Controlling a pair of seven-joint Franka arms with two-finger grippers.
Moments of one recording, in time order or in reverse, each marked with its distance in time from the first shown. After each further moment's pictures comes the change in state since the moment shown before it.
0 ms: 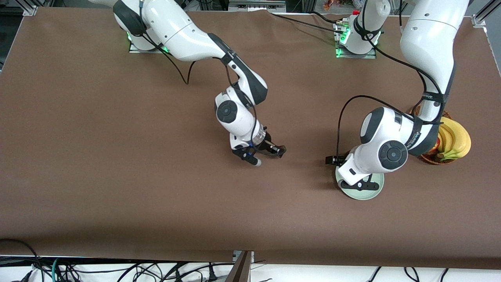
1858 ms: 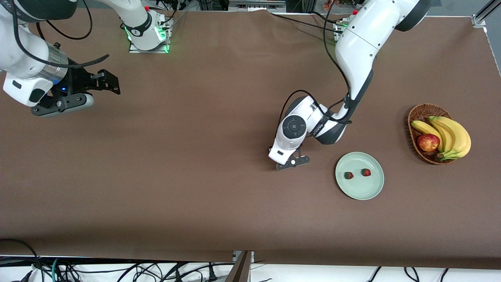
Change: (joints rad) left arm -0.310 0.148 0.018 -0.037 0.087 0.278 -0.626; right arm -0.253 -0.901 -0.333 -0.418 -0.313 -0.977 -1.109
